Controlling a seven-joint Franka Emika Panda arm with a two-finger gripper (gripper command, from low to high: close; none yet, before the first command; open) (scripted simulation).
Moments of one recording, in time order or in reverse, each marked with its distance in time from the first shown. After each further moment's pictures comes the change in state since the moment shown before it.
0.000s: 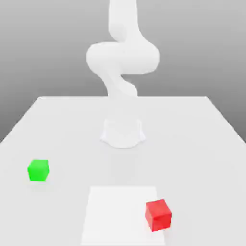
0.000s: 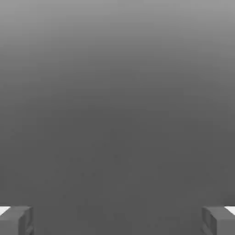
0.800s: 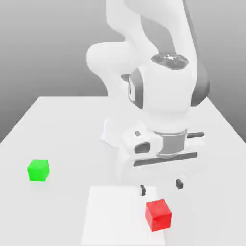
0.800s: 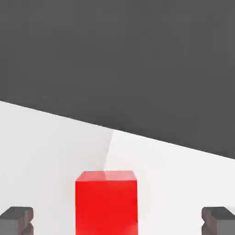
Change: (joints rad) arm 0.093 0.876 0.081 -0.253 -0.041 0.415 -0.038
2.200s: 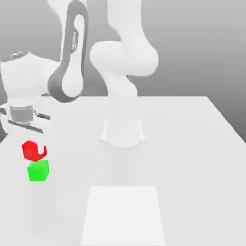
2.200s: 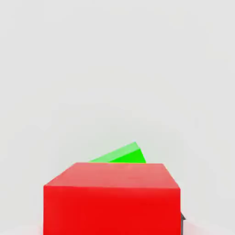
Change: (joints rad) arm -0.610 -0.110 -0.429 -0.252 0.131 0.130 -0.422
